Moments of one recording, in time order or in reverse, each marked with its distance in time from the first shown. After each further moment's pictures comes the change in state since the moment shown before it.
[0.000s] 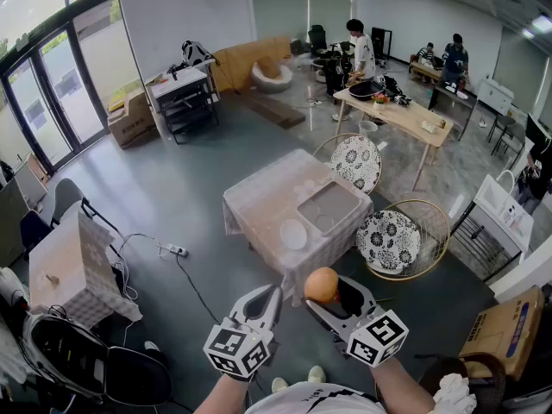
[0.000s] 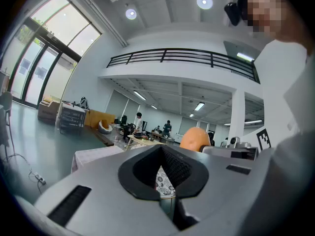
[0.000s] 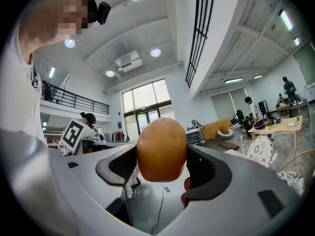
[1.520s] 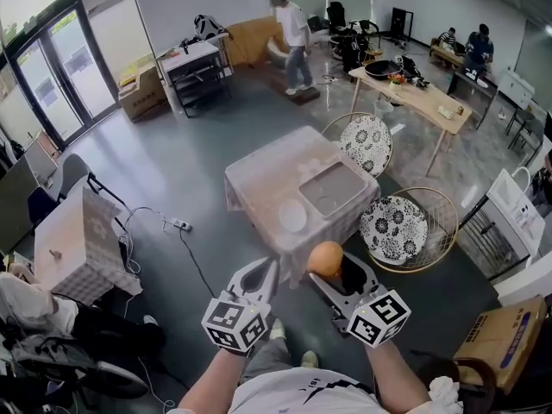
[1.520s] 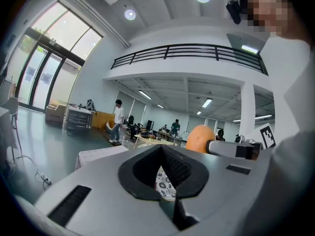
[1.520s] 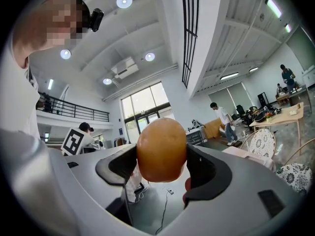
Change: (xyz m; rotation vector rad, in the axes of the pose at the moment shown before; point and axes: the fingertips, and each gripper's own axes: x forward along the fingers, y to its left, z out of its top) left arm 0.060 0.002 -0.020 0.019 0.005 0.091; right arm -0.004 -0.072 -0.005 0.087 -0.038 0.028
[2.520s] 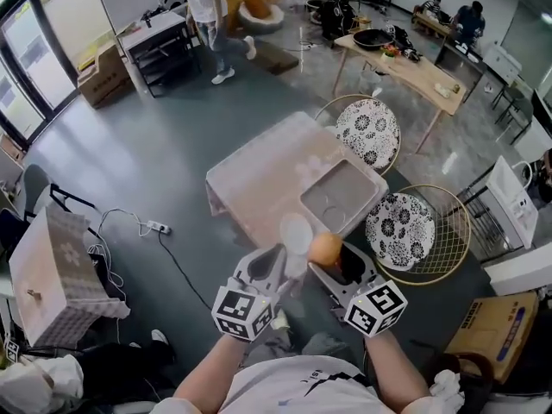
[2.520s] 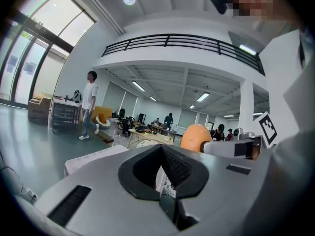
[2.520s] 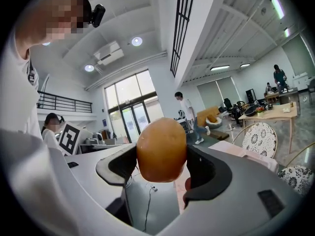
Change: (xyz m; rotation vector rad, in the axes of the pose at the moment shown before) left arm 0.175 0.166 -0.007 0.026 0.088 -0.132; right arm 0.194 -0.129 -0.042 0.008 0.123 -0.161
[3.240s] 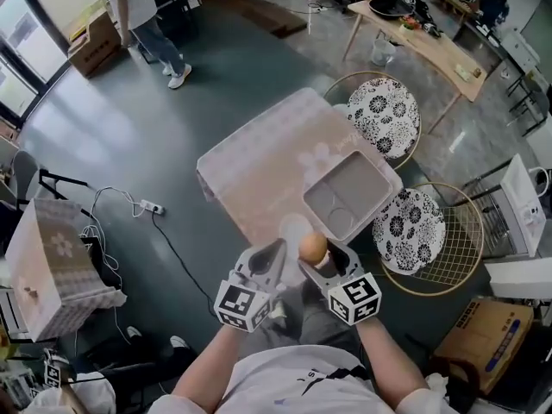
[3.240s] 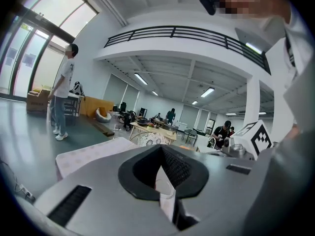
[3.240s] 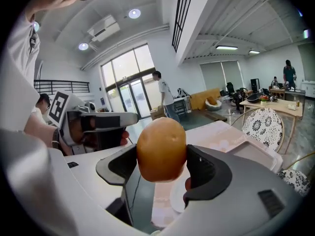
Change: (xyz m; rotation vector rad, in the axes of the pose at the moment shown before) left arm 0.097 0.072 -0.058 -0.036 0.062 -0.006; right arm 0.100 -0.098 -0.108 -0.050 0.278 -0.014
